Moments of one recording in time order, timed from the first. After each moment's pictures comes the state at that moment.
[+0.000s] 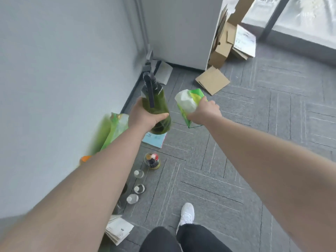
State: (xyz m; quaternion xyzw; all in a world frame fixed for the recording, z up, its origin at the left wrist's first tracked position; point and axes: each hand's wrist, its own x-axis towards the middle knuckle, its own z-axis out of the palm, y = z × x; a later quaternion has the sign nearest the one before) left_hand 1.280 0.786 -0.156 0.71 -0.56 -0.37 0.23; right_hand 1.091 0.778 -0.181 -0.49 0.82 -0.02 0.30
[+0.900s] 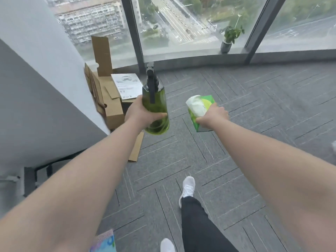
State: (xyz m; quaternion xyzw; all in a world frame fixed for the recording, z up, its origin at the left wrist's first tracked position) left_hand 0.622 0.353 -0.149 0.43 -0.77 -0.46 0.05; right_hand 0.468 0.521 -0.180 -0.11 0.96 -0.10 0.24
